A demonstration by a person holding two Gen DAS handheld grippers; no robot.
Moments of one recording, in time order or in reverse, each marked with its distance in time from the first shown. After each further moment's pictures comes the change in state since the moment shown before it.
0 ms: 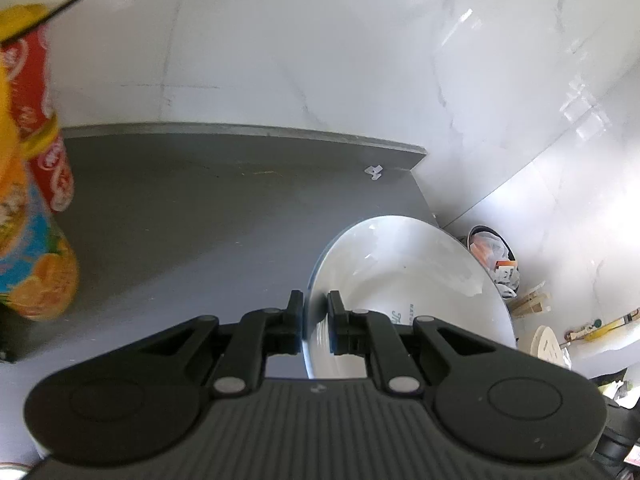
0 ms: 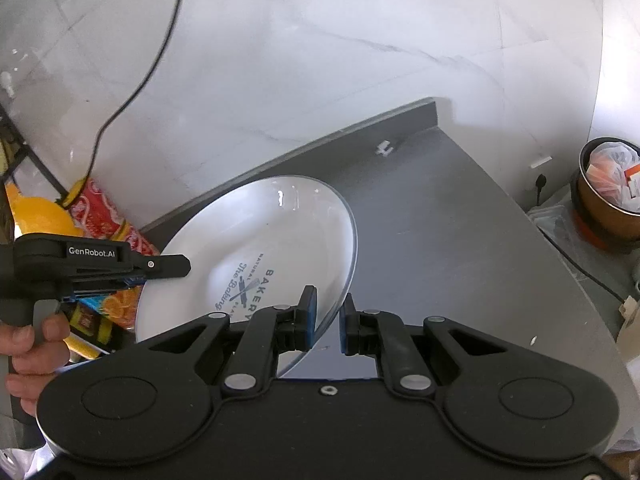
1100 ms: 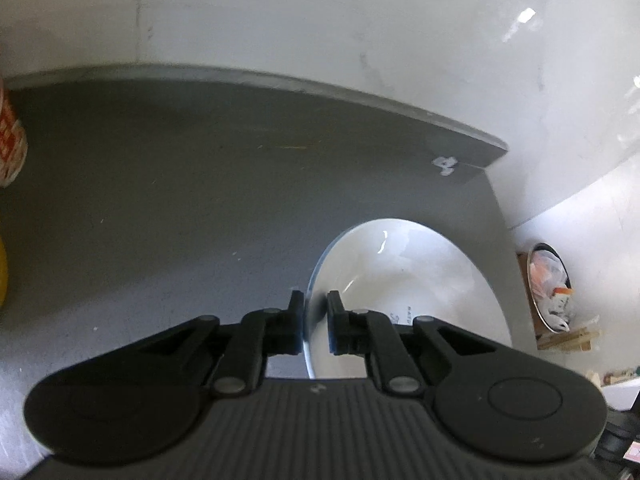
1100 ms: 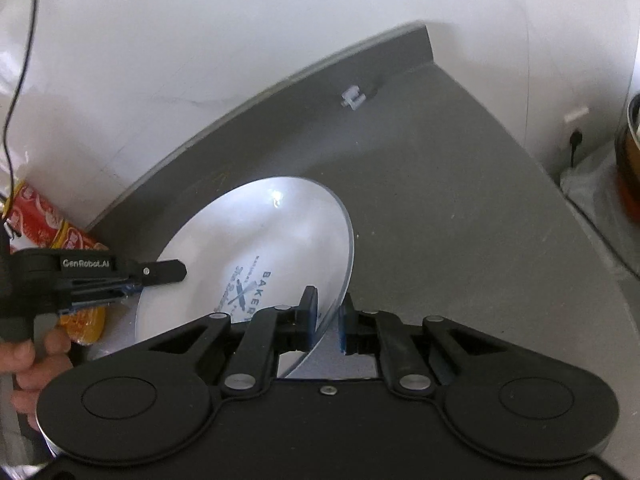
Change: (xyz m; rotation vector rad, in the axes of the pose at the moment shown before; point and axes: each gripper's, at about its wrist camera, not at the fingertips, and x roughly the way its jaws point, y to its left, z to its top) left arm 0.116 0.008 0.015 -0.099 0.052 0.126; right arm 0.116 -0.078 0.031 0.038 0.161 0.086
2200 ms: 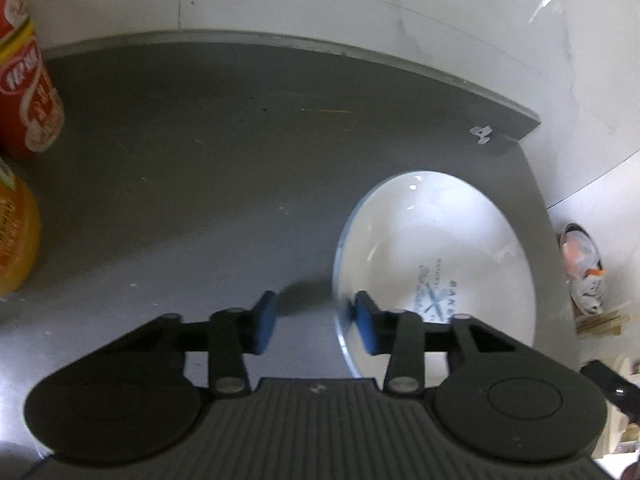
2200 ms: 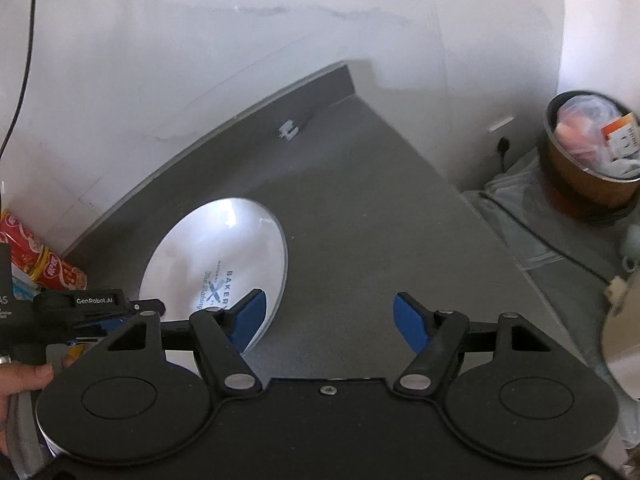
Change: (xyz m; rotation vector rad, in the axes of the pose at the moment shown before) left arm 0.002 0.016 -0.023 -0.010 0.040 0.092; right arm -0.054 -0.016 -0.025 0.075 -0.096 -0.134
